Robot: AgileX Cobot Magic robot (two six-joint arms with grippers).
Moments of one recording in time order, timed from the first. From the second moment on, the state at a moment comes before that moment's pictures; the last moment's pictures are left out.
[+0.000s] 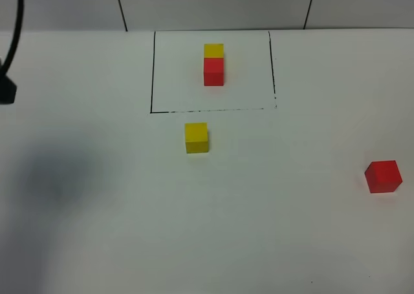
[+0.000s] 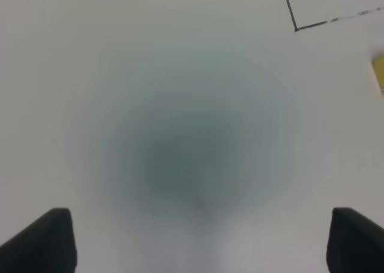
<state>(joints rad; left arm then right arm) -0.11 1.14 -1.14 0.00 1.01 0.10 0.12 -0.01 -0.49 0.10 1.05 0.03</state>
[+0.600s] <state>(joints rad) -0.11 0.46 -0.77 0.00 1.10 -0.02 0.12 -0.01 -0.49 0.10 1.05 0.03</state>
